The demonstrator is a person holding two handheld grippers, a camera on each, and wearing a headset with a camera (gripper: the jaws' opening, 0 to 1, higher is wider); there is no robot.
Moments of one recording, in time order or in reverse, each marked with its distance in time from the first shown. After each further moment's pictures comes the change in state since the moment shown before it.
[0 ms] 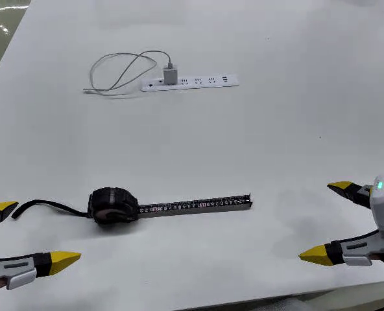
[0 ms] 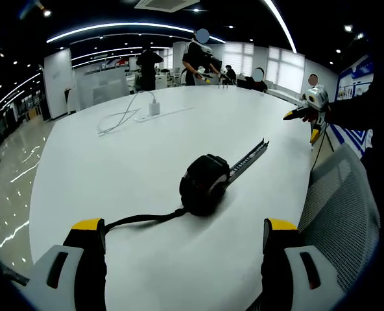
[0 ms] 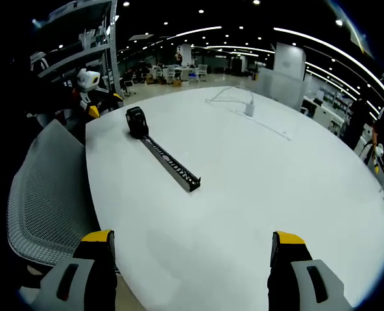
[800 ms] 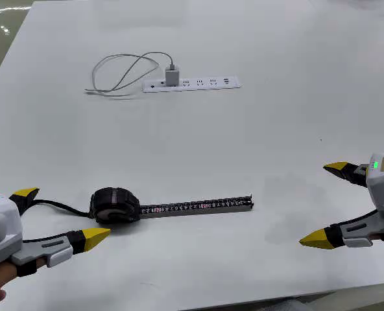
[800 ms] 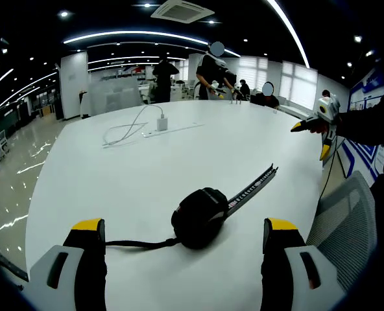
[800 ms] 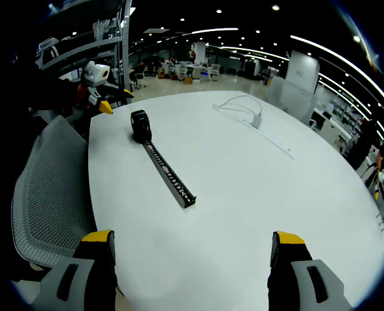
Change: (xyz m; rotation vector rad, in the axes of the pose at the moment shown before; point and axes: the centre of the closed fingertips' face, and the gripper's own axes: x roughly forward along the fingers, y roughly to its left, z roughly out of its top) left arm 0.018 -0.010 0.037 -0.085 -0.087 0.081; right arm -0.005 -0.009 0.036 -0.105 0.019 0.021
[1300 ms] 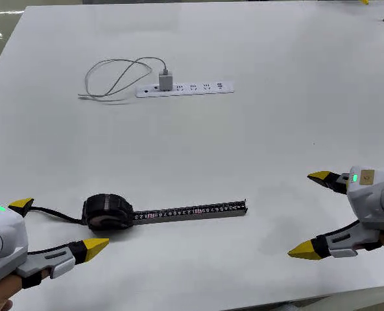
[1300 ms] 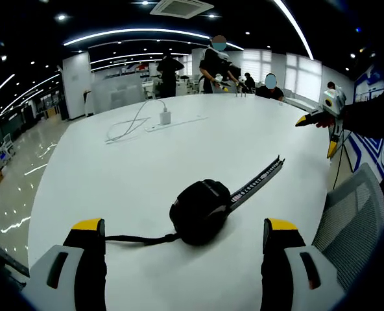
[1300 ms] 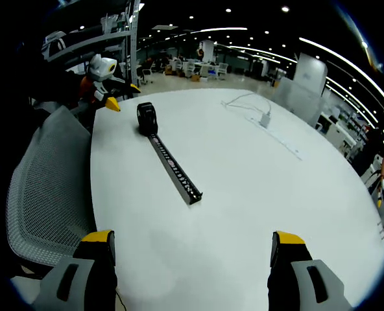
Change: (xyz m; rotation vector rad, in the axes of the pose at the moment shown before) left arm 0.010 -0.003 -0.013 0.005 0.029 0.054; right arm 0.013 0.006 -0.009 -0.044 0.018 0.022
